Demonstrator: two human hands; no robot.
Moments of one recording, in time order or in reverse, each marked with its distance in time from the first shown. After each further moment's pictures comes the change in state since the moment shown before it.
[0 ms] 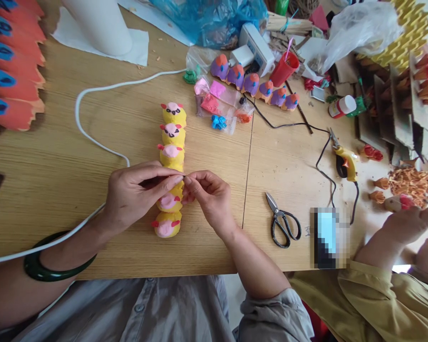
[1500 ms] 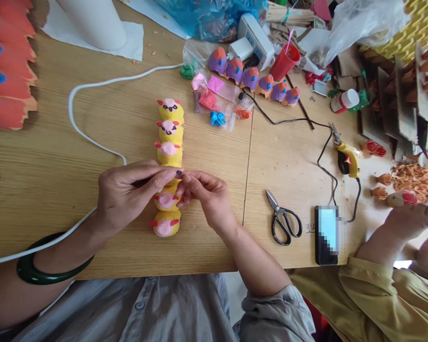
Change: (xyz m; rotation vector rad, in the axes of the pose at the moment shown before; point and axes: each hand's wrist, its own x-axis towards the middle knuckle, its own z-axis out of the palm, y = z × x) left_hand -0.001 0.008 -0.003 -0.095 0.013 -0.020; right_hand 0.001 0.007 -0.003 0.198 -0.136 0.109
